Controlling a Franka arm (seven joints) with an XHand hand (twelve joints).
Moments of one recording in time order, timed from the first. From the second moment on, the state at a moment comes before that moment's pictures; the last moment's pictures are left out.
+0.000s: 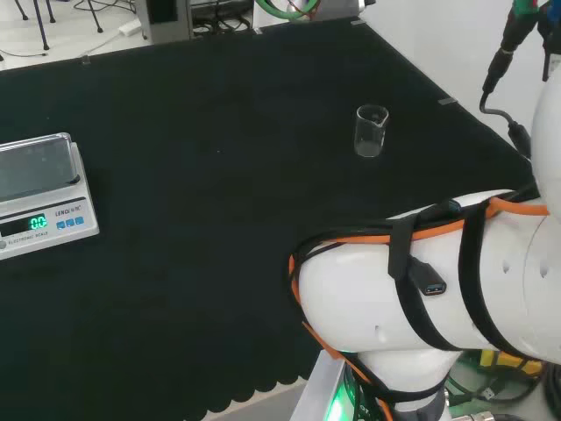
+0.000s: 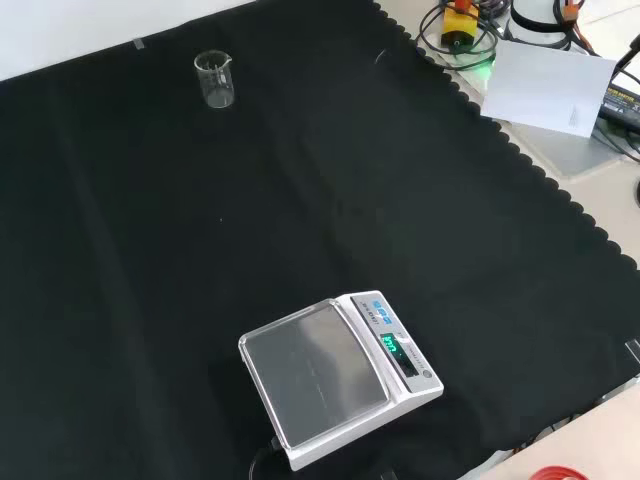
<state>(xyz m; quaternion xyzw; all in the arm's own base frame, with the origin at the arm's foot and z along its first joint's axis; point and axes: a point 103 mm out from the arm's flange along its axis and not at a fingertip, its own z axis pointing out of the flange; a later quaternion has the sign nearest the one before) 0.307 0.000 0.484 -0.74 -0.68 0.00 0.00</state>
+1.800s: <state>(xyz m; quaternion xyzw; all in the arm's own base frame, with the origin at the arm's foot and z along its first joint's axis) 0.405 -0.136 0.278 -0.80 -0.60 0.04 0.03</state>
